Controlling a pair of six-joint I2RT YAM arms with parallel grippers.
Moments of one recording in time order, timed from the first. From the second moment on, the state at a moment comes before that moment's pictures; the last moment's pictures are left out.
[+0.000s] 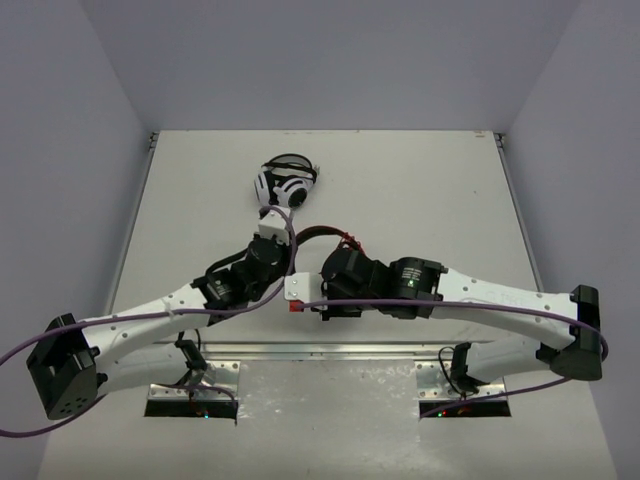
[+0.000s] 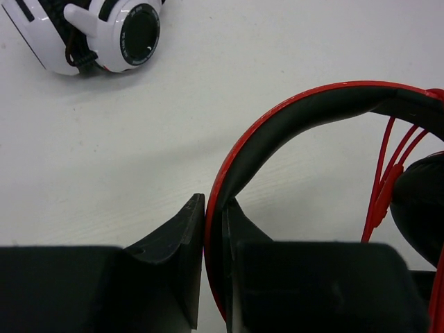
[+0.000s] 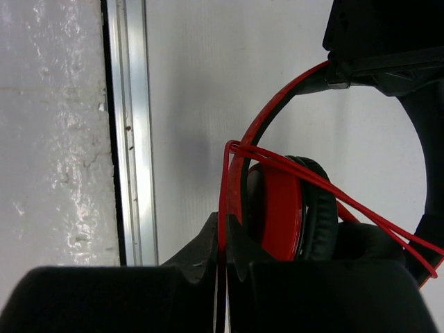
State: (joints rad) left arm -0.86 1.05 0.63 -0.01 -0.50 -0.36; right arm 1.23 1.28 1.15 -0.74 0.05 -0.43
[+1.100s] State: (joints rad) left arm -0.86 1.12 0.56 0.00 -0.41 -0.36; right arm 0.85 1.54 1.32 -0.96 -0.51 -0.42
